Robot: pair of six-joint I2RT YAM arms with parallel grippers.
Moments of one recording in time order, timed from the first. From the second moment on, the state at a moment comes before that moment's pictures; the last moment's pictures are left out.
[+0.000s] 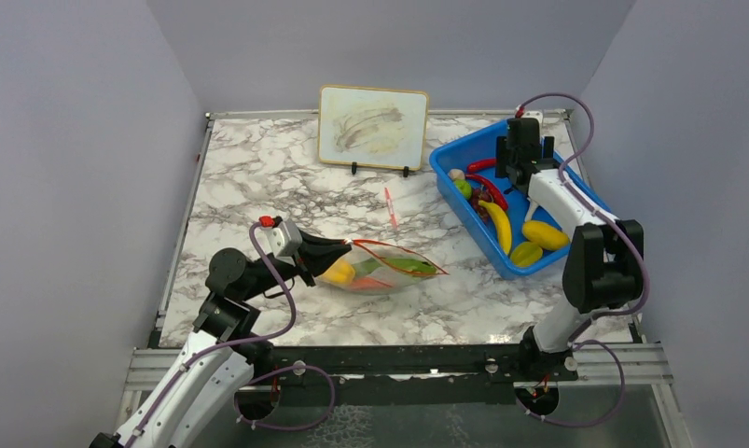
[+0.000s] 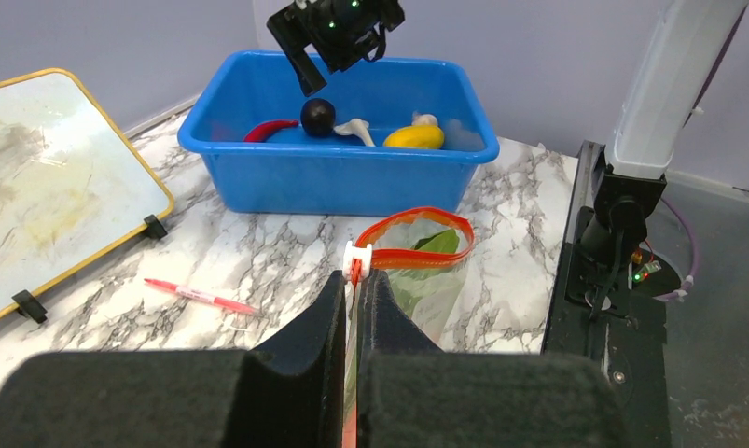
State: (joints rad) left arm -0.47 0.47 0.43 0.20 0.64 -0.17; right arm 0.13 1.64 1.24 -0.28 0.50 0.03
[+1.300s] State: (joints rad) left arm -0.47 0.46 0.43 0.18 0.64 -0.14; right arm 0.03 1.97 1.34 -0.17 0.45 0.00
